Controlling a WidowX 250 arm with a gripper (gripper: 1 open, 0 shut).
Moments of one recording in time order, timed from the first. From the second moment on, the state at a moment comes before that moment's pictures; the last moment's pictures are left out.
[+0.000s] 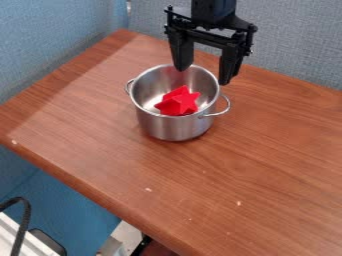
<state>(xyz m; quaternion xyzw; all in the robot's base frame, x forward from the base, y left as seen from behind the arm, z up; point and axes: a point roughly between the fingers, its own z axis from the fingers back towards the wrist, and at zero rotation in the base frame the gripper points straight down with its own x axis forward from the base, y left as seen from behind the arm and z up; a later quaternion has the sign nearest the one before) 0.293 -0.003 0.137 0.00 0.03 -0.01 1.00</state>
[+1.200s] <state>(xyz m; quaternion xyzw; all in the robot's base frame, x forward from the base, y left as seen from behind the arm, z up) 0.285 0.024 0.109 0.05 0.08 -0.11 0.99</state>
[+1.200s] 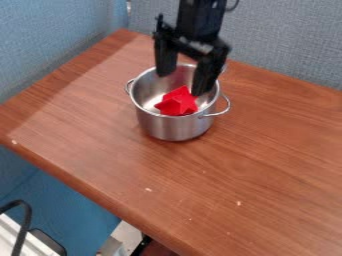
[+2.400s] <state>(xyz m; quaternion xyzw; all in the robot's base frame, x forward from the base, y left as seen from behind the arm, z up) 0.294 0.016 0.075 0.05 0.05 -0.03 1.00</state>
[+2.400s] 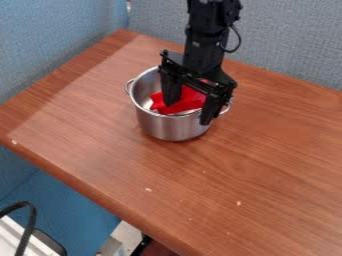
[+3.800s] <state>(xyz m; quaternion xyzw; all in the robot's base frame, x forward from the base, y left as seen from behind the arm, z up) 0.309 0.036 0.069 0.04 0.06 0.00 1.00</state>
